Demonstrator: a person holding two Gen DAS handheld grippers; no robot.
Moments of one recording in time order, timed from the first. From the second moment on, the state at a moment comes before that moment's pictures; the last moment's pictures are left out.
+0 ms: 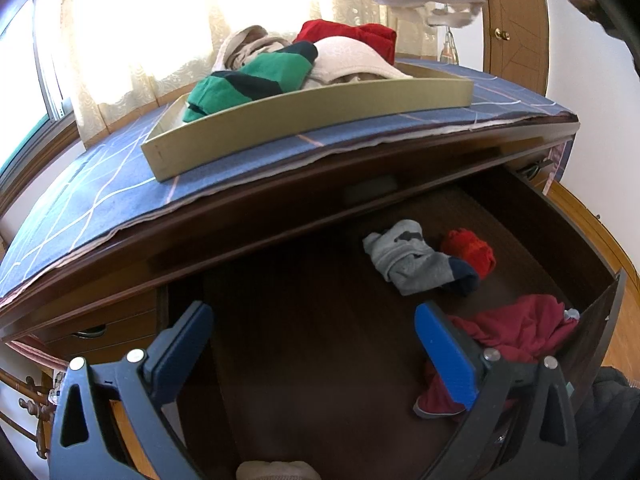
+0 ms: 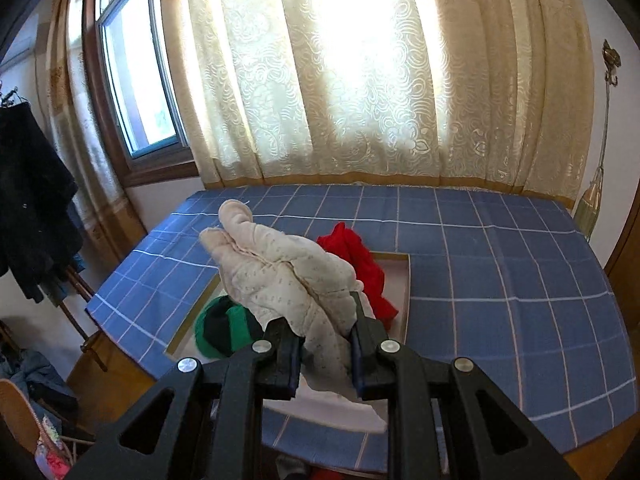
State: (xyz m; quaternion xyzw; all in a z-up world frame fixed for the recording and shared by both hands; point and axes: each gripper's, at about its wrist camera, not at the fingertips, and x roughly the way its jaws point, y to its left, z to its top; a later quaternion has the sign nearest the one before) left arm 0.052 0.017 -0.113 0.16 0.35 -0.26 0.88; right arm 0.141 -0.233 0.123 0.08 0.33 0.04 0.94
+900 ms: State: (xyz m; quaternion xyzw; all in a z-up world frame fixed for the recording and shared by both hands) left arm 0.053 0.019 -0.113 0.16 0.35 -0.26 0.88; right arm 0.252 -0.236 0.088 -0.01 0.37 -0.04 0.93
